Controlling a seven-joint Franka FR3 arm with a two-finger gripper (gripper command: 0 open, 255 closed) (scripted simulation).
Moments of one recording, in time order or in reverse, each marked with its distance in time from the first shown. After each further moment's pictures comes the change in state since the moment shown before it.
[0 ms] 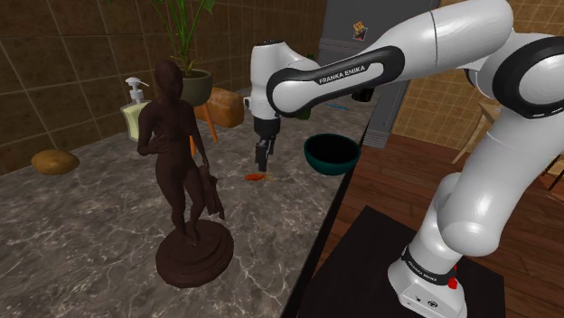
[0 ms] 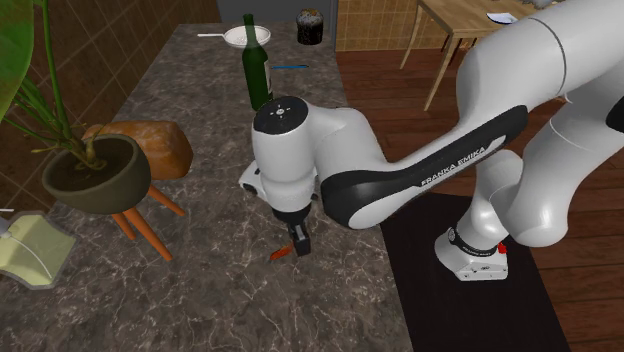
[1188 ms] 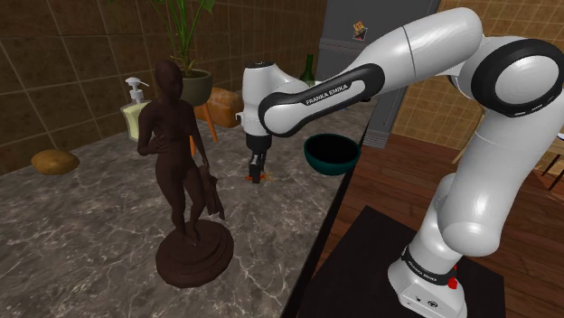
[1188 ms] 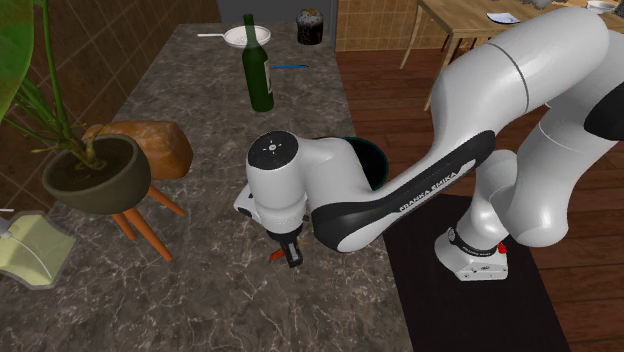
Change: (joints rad) arm 0.011 0.091 0.012 -0.020 -0.019 0.122 -0.008
